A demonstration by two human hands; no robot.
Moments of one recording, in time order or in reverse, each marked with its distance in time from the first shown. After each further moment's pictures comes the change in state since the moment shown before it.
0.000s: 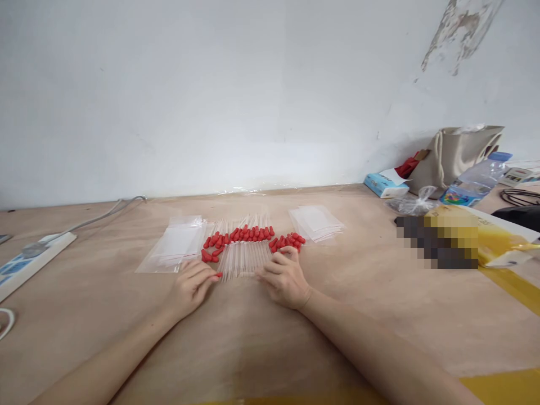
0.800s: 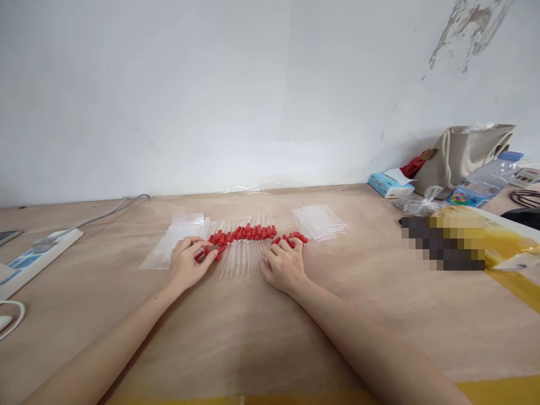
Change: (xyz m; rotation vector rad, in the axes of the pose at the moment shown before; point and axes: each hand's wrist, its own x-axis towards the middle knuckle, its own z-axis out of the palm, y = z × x) left_hand 0.024 -0.026 0.001 0.253 0.178 -0.373; right_hand 0.011 0.009 0.019 -0.221 -0.015 0.190
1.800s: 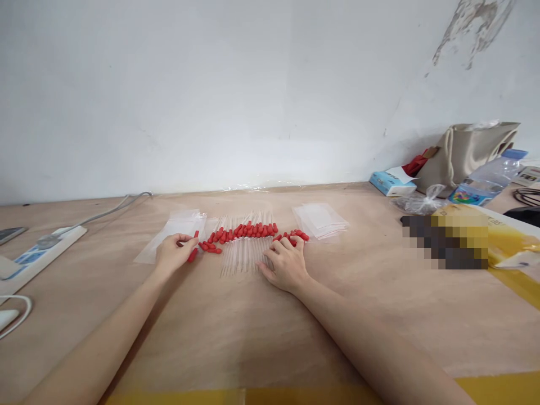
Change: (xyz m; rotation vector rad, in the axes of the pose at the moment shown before) left_hand 0.024 -0.031 -0.007 -0.148 -0.084 -0.608; right_hand -0.003 0.001 -0.005 0.100 -0.068 0.001
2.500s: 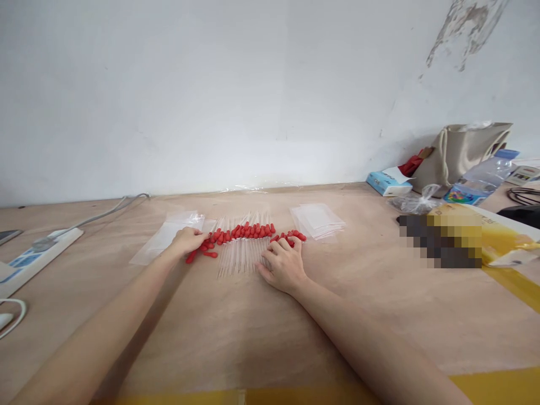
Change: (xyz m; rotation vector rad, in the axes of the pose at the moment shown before) left_hand 0.039 0.025 0.017 0.272 -0.356 0.009; right_hand -0.002 0.002 0.001 -0.010 0.025 -0.006
